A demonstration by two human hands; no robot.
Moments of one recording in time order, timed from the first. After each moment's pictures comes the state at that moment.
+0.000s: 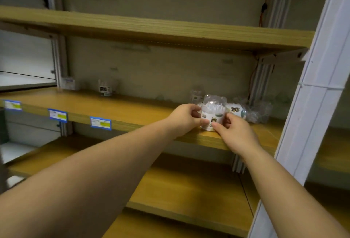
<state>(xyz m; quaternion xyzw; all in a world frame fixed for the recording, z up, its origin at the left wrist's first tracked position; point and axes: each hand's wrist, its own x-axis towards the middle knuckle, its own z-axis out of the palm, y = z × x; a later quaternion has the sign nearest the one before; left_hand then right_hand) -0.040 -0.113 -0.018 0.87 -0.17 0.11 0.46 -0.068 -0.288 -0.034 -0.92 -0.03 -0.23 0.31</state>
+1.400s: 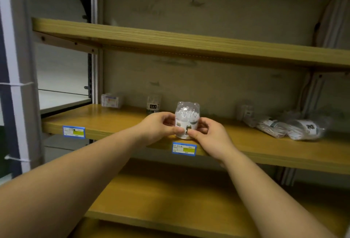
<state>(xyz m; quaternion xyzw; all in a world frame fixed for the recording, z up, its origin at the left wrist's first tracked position) -0.006 0.209 -0.019 0.83 -0.22 0.06 0.51 -0.034 0.012 -0.034 -0.85 -0.11 -0.18 0.48</state>
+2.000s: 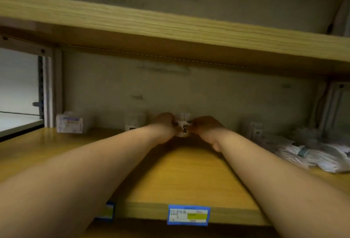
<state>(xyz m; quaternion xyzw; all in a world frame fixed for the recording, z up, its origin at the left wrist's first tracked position) 0.180 0.157 0.009 0.92 -0.18 0.14 0.32 0.145 0.001 0.016 -0.89 0.01 -0.13 0.44</state>
